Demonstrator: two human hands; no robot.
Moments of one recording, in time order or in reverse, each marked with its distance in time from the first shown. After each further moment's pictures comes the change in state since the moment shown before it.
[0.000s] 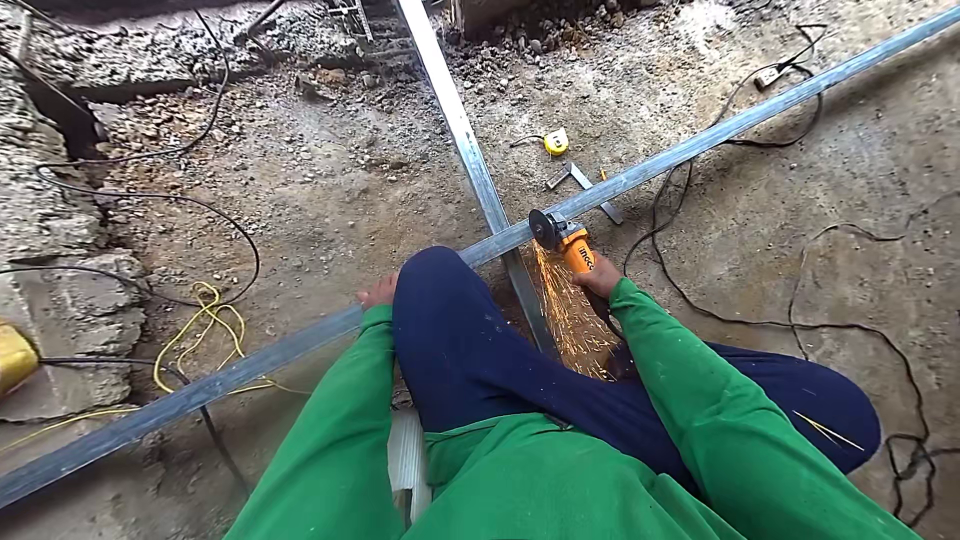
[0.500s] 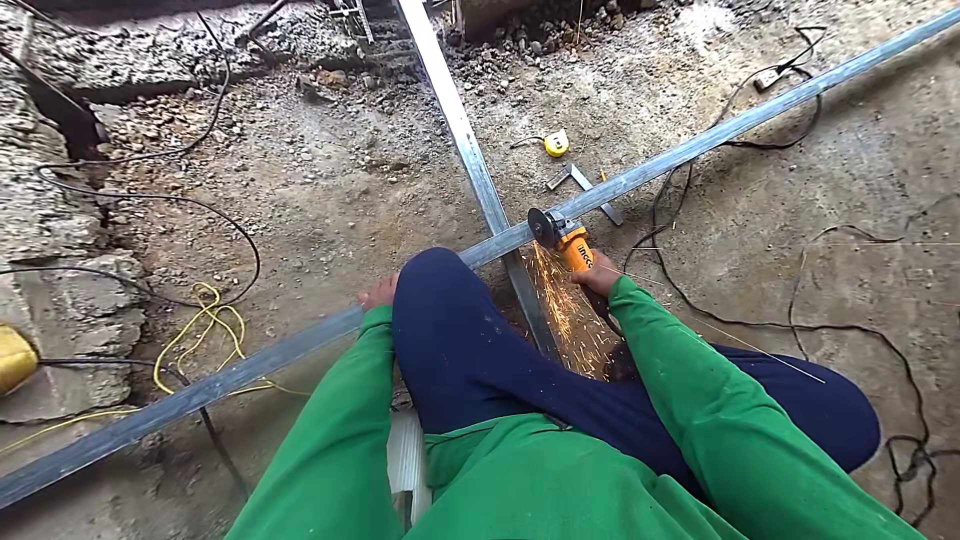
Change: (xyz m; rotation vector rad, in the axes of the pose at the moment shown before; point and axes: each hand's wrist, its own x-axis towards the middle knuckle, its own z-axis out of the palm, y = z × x) left_hand 0.004 -0.002 0.002 0.016 -0.007 -0.009; right_hand 0.005 -0.006 -0.001 0.016 -0.005 0.012
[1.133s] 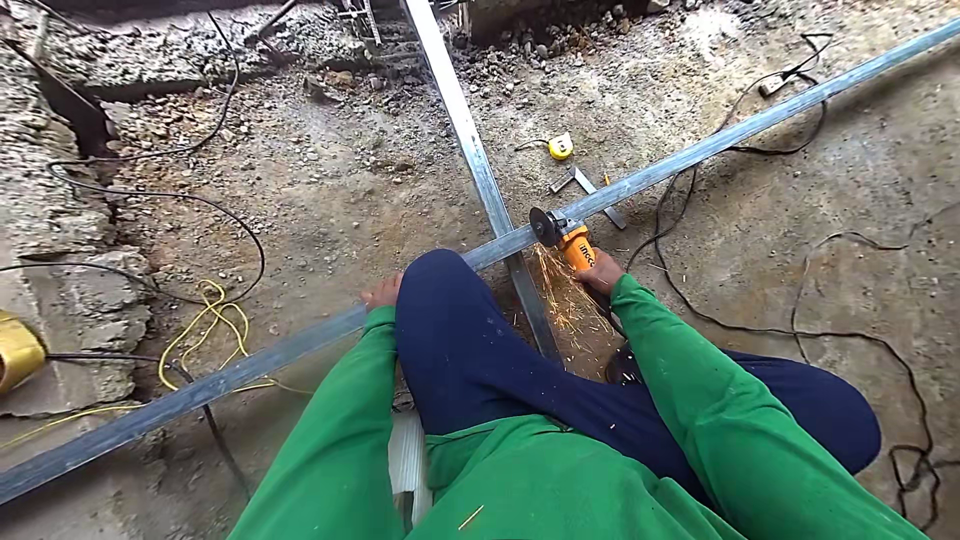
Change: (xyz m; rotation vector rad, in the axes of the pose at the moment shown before) left_hand -0.002 0.003 -0.008 -0.049 -0.024 0.010; right_hand 0.006 -0.010 -0.005 -0.083 0.003 -0.025
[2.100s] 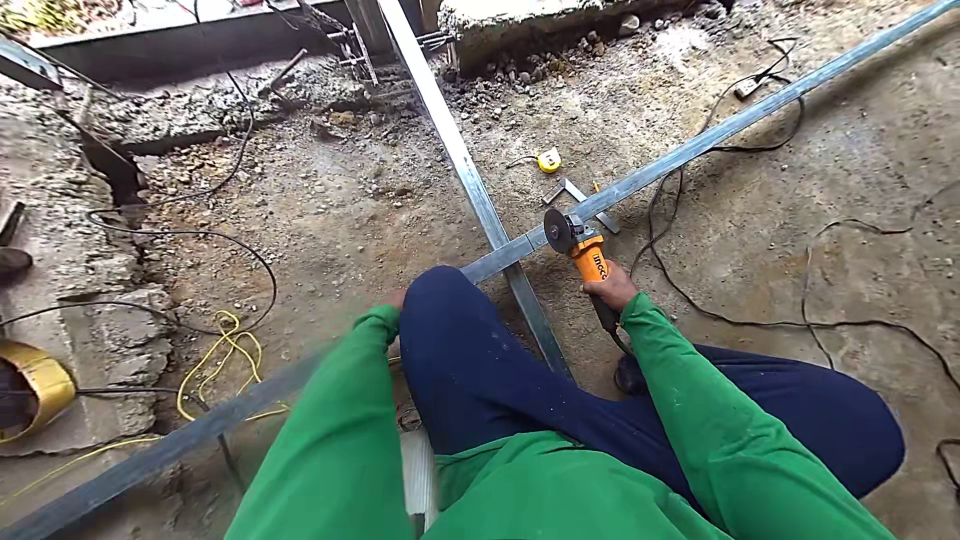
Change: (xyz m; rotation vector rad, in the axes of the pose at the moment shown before) left_hand 0.007 -0.025 -0.004 -0.018 0.053 0.443; right_hand -0.055 0.015 -0.006 0.223 0.132 0.001
